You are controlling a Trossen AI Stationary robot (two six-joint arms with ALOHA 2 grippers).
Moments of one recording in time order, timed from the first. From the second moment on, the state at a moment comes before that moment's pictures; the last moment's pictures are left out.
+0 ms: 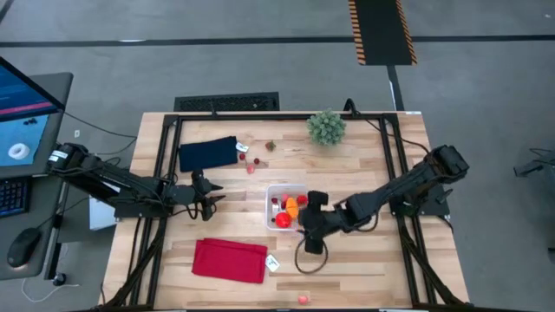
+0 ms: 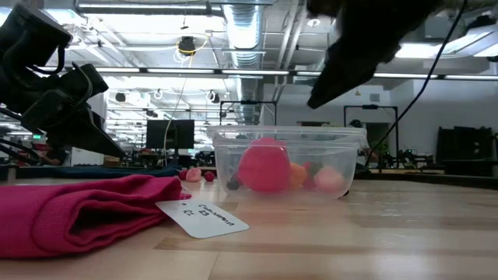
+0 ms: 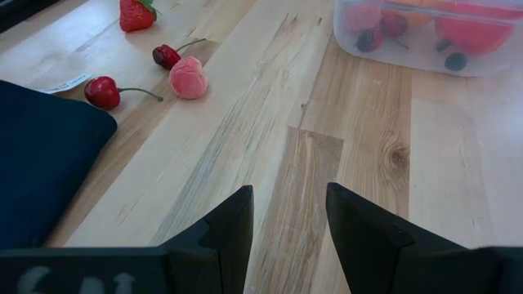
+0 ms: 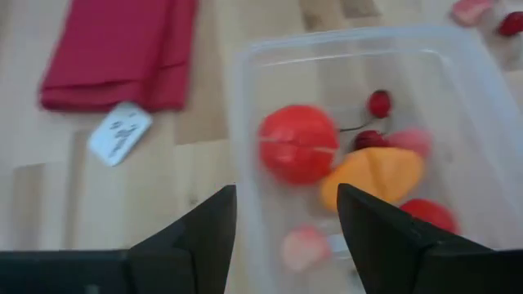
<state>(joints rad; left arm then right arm) -0.23 0.79 0.03 0.17 -0.46 -0.33 0.43 1.64 1.05 -0.35 0.32 0.39</state>
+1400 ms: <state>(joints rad) -0.23 0.79 0.03 0.17 -0.46 -0.33 0.77 1.97 1.15 -0.07 0.18 0.64</state>
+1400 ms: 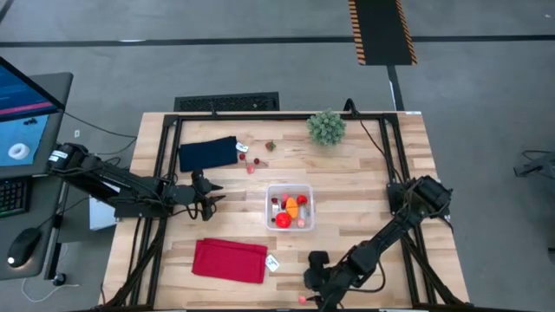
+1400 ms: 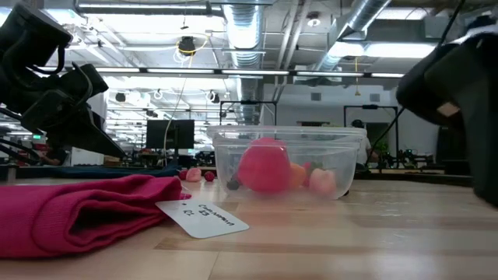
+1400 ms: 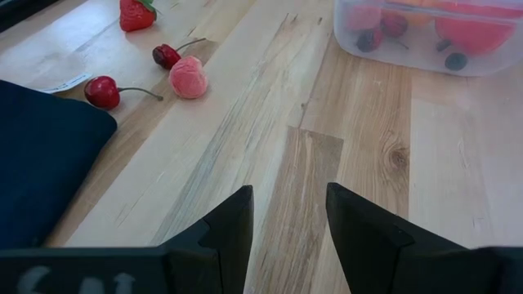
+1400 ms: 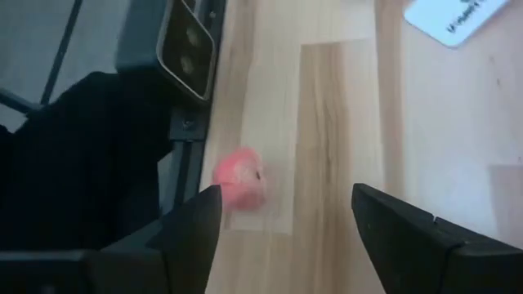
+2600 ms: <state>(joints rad) -0.23 0.79 0.03 0.17 -0.46 -0.33 0.91 2.01 1.17 -0.06 0.50 0.69</state>
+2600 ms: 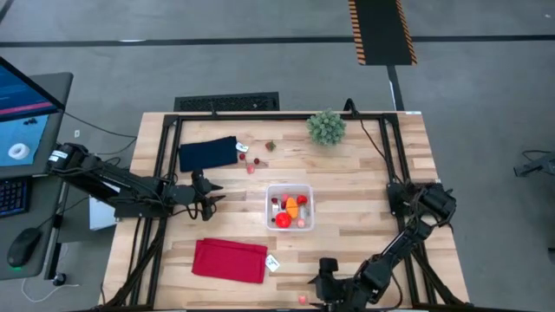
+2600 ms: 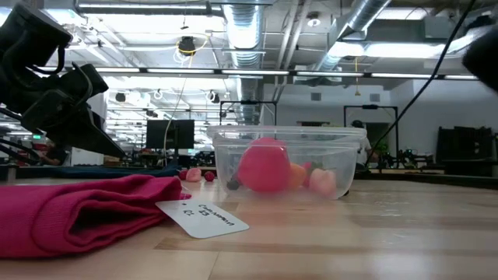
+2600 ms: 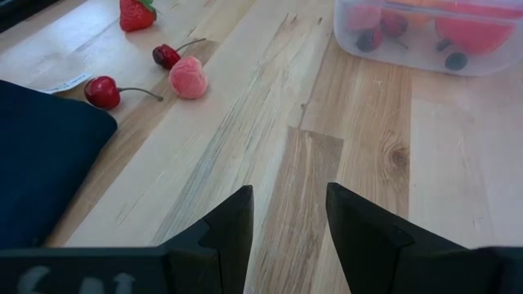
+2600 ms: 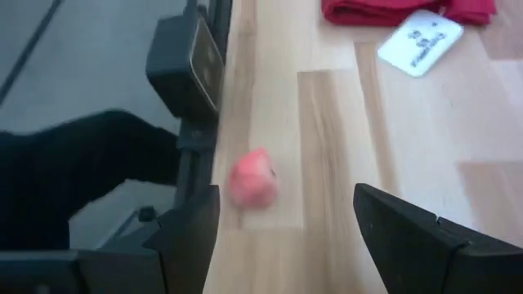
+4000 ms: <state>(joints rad) -0.23 0.79 0.03 0.17 -0.46 -0.33 0.91 2.07 1.18 0.11 0.56 0.65</state>
